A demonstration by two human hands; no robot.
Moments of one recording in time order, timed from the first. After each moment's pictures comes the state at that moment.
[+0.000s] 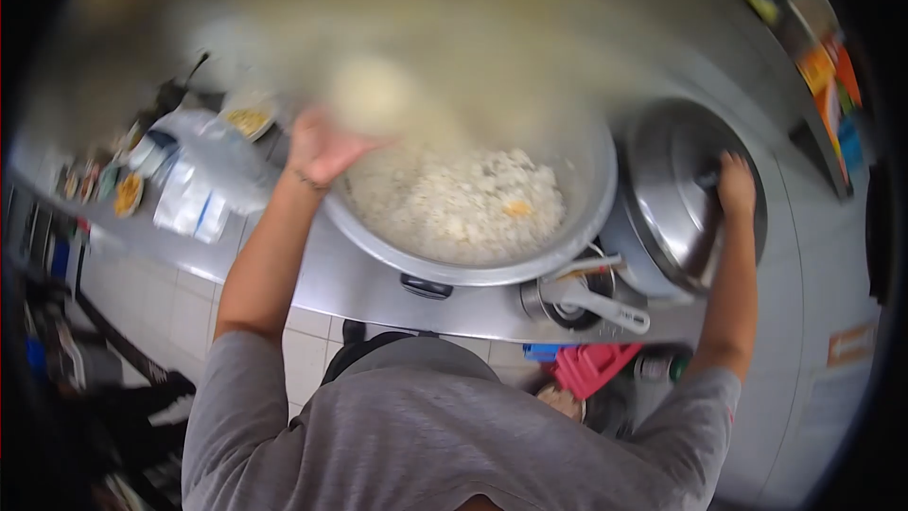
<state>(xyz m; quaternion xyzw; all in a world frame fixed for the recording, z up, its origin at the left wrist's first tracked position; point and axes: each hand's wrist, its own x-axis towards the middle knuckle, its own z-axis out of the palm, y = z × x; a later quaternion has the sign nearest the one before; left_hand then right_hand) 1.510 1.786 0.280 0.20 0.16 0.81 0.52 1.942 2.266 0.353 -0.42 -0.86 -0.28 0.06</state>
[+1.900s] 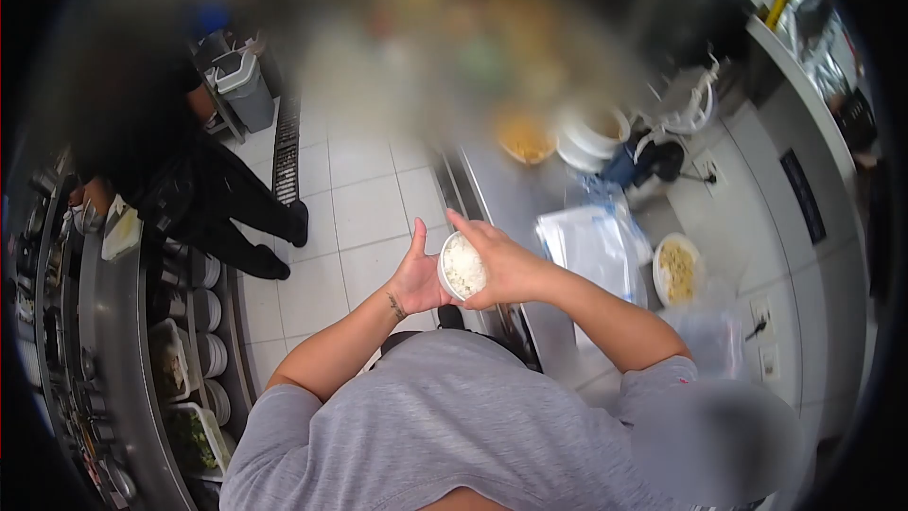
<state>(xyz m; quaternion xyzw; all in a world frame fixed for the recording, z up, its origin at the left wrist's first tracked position) 1.358 1.063 0.152 -0.02 0.22 0.94 0.26 1.275 1.229 0.250 0.51 -0.77 0.28 -0.27</state>
